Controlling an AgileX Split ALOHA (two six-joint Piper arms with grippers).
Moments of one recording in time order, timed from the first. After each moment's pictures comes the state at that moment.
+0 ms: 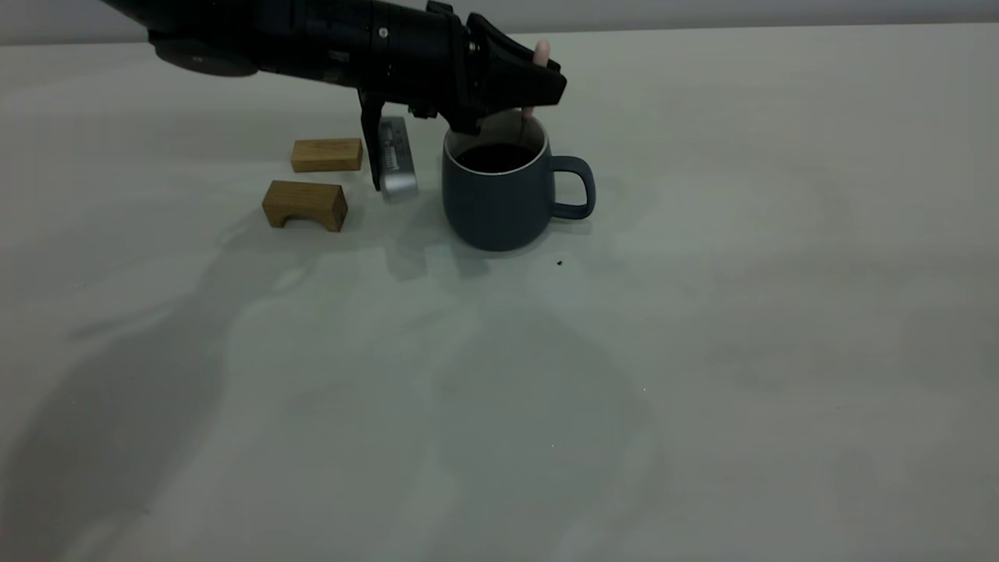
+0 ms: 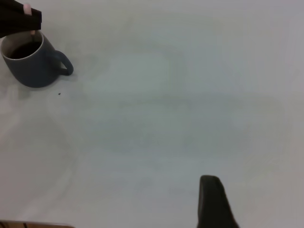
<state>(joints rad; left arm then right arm) -0.27 2.57 -1.58 -1.70 0.86 -0.76 0.16 0.02 -0.47 -0.05 1.13 0.09</state>
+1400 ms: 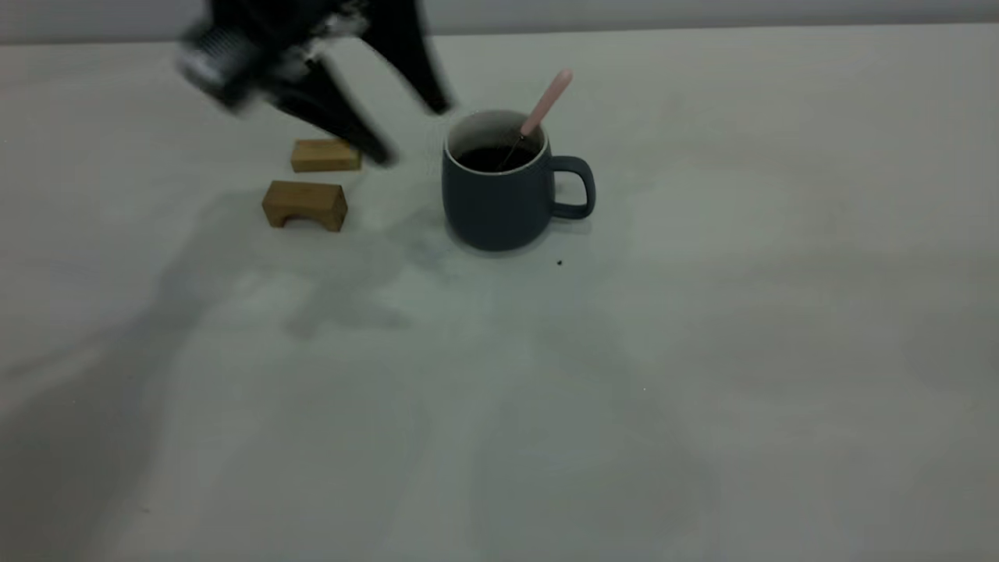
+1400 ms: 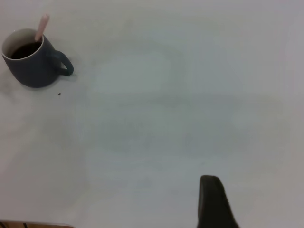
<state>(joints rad) -0.24 2.23 -1.58 -0.64 1.15 -0.76 0.16 0.02 -0.47 -0.05 1.13 0.09</state>
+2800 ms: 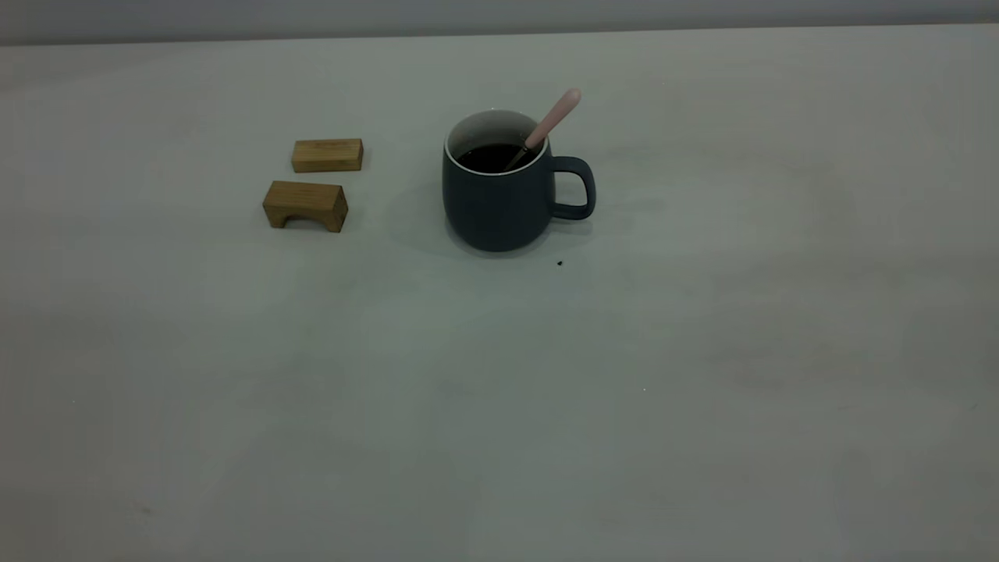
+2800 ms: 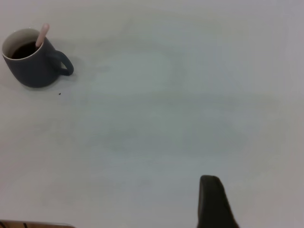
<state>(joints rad) -0.20 0.31 -0.55 0.14 1.05 -0.14 0.16 0.02 -0.47 -0.05 1.13 0.09</state>
